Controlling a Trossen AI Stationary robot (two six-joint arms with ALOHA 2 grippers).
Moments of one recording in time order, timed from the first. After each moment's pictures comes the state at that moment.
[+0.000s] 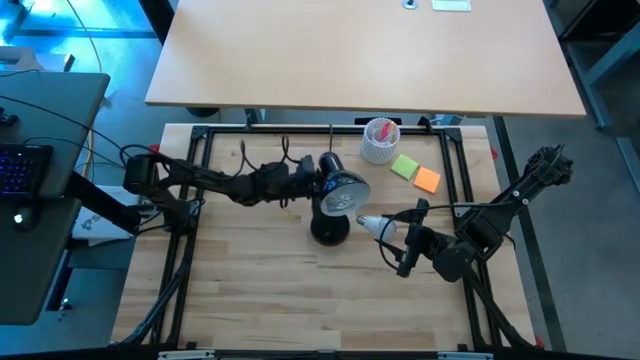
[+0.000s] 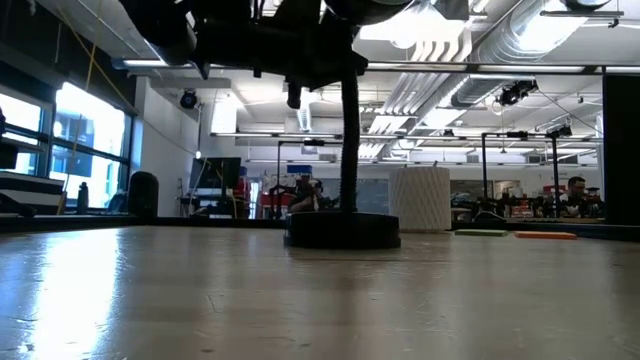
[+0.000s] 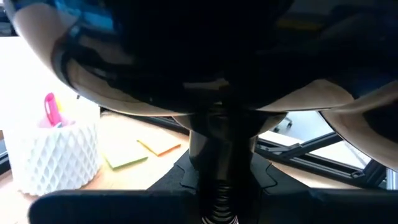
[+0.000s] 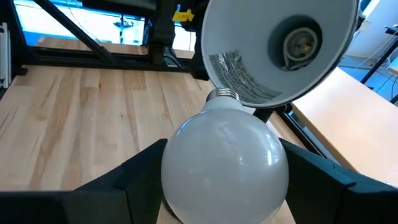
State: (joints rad) left arm 0.08 1.65 0.86 0.75 -0.08 -0.23; right arm 0.70 1.20 0.99 -0.42 1.00 0.30
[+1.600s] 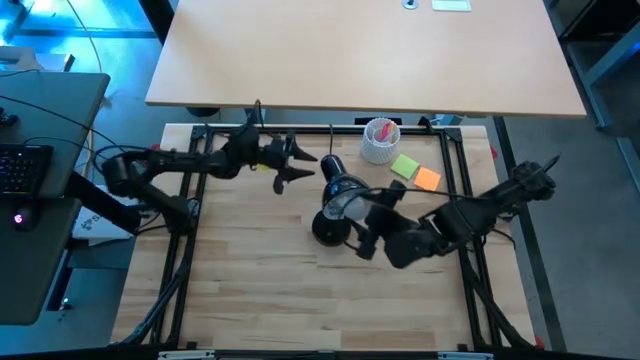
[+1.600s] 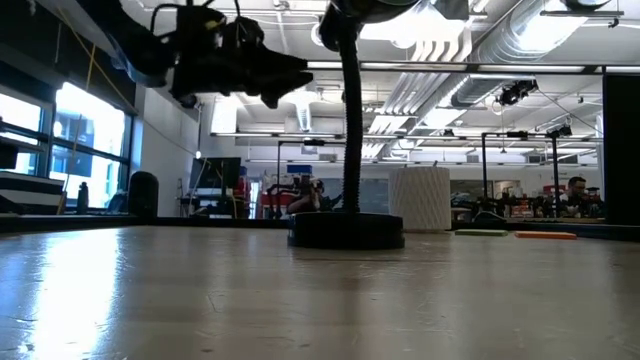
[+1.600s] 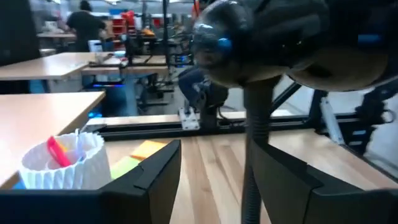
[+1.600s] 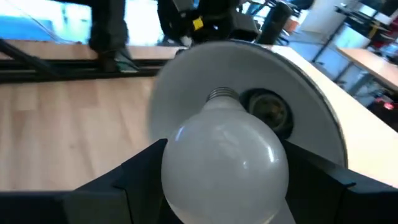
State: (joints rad) left arm 0.49 1.49 0.70 0.80 0.68 0.01; right arm 0.47 1.52 1.51 -0.72 0.96 0.31
